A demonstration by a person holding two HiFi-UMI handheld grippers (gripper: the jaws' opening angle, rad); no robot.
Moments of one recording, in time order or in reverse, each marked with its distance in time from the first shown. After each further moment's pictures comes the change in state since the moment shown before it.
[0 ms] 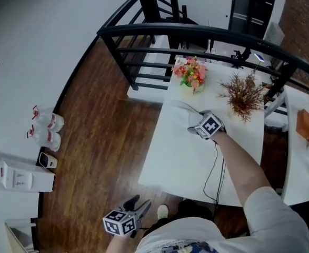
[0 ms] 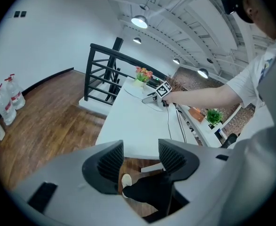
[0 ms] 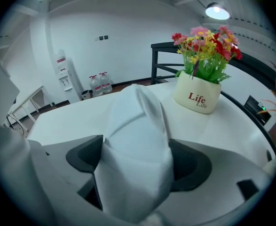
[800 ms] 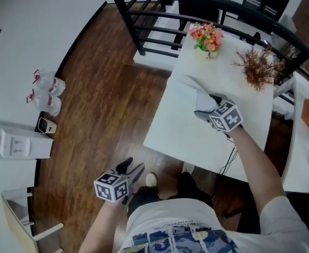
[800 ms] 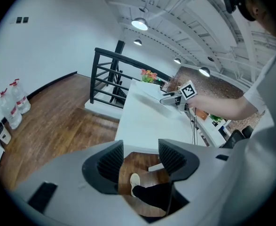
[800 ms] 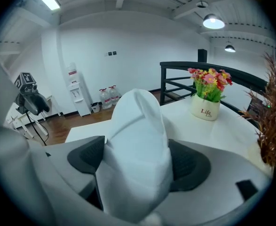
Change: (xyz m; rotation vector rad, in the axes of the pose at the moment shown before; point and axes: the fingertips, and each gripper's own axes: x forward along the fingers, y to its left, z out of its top) left arm -0.029 0.049 -0.014 0.026 -0.020 0.046; right arm -0.091 0.123 0.012 0.019 -0.143 0.064
